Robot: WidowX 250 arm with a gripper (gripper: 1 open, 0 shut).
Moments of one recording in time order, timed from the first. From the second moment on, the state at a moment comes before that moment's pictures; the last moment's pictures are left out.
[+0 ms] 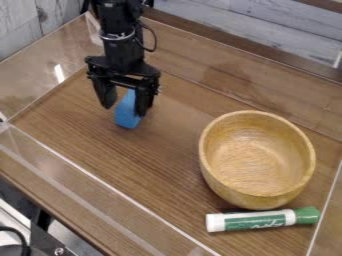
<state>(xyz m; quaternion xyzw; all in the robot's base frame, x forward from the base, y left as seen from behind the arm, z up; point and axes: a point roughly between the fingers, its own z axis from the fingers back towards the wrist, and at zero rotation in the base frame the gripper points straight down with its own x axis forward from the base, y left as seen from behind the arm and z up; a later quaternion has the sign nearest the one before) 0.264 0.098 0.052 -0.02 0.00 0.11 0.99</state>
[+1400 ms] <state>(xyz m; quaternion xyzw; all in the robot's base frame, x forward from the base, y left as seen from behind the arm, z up) 0.268 0.103 0.046 -0.01 0.00 0.10 1.00</state>
